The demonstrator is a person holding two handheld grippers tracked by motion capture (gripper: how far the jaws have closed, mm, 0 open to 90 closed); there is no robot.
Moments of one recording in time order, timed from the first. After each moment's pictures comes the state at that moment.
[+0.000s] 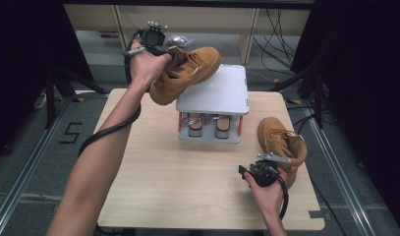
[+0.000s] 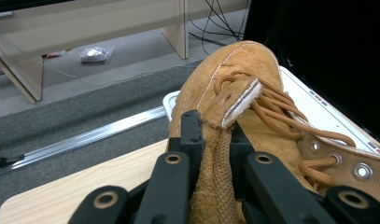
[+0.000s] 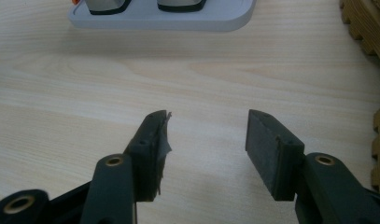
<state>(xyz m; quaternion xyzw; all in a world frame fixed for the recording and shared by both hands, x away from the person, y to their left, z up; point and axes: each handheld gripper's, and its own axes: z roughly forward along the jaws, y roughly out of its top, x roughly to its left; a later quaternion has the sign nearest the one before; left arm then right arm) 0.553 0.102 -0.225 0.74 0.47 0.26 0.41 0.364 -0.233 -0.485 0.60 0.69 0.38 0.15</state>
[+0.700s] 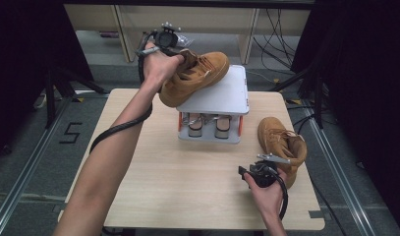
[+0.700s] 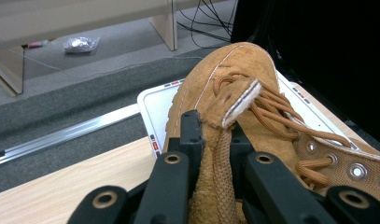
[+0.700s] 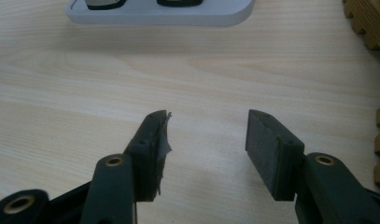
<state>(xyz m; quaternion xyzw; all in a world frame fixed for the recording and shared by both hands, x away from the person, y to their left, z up) 0.563 0.076 -0.232 0.75 0.47 0.24 0.41 0.363 -0.232 -0.487 0.60 0.69 0.38 0.14</state>
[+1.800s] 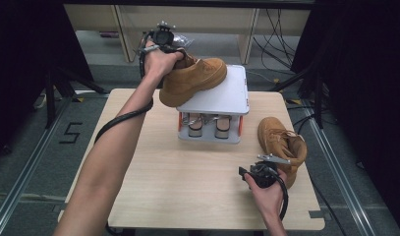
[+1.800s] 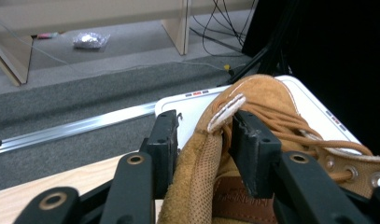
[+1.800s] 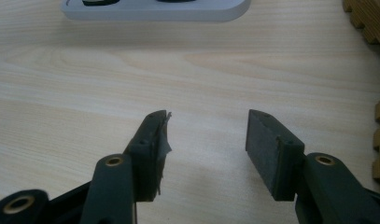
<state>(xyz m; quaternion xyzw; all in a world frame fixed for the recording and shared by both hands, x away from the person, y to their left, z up) 0.599 0.086 -0.248 0.72 0.50 0.24 0.42 0.364 -0.233 -0.490 0.61 0.69 0.37 0.14</state>
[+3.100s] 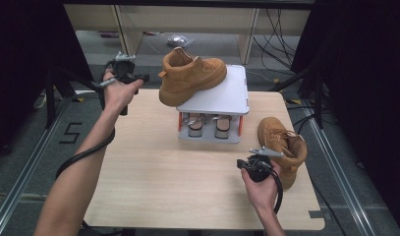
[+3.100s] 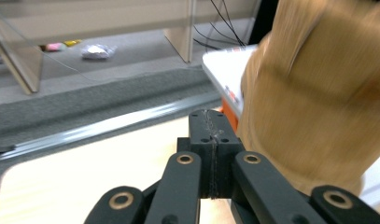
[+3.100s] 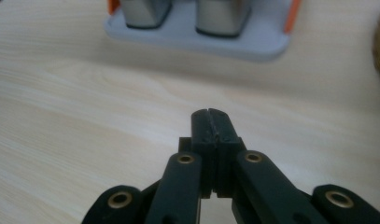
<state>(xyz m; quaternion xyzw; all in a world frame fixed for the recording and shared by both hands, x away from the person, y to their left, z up) 0.542 0.187 -0.317 0.71 0.48 0.25 0.46 0.371 -0.209 -0.460 0.55 0.72 0.39 0.15</state>
